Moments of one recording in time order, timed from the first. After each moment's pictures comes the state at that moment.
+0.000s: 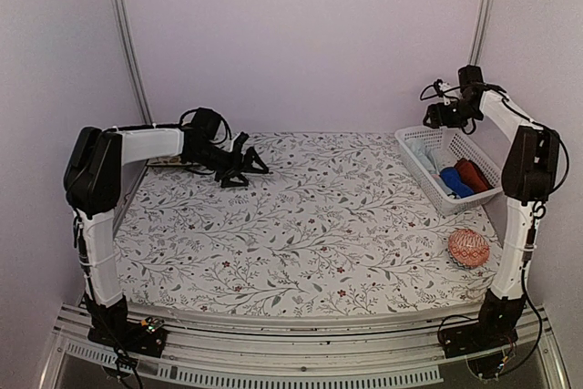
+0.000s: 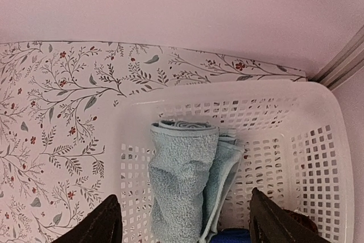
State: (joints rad) left arm -0.35 2.06 1.55 -0.46 0.70 -0.38; right arm -0.06 2.17 2.10 -0.75 -0.25 -0.16
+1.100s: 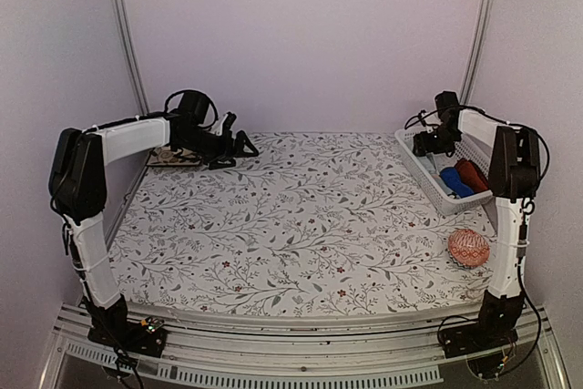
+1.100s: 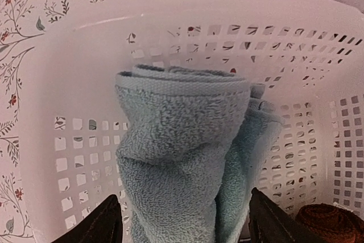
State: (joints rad) left arm -0.32 1.95 1.57 -0.47 0.54 -0.35; right arm 0.01 2.26 1.95 -0.66 -0.06 -0.17
